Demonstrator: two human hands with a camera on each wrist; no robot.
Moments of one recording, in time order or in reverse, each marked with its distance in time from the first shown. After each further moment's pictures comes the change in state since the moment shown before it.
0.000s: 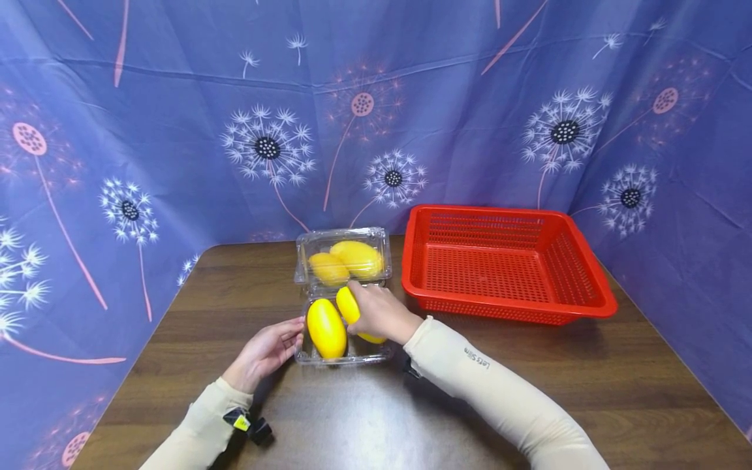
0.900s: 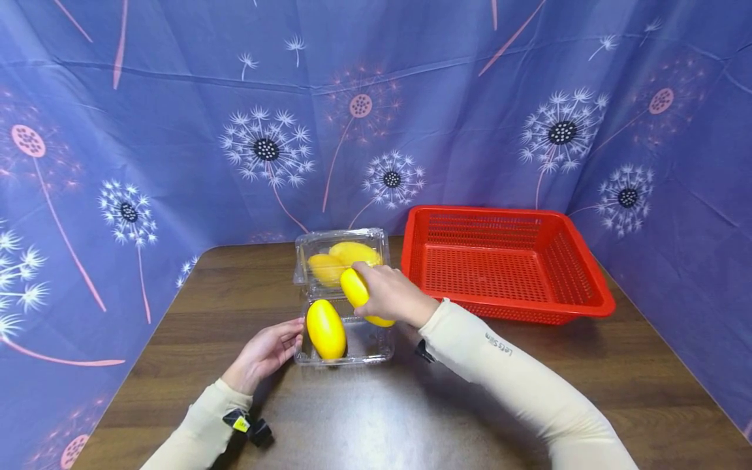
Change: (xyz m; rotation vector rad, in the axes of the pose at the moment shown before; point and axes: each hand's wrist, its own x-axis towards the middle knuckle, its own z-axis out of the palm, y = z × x) left_hand 0.000 -0.001 0.000 0.003 0.001 0.002; right_hand -0.007 -0.004 -0.048 -0.017 0.007 -0.011
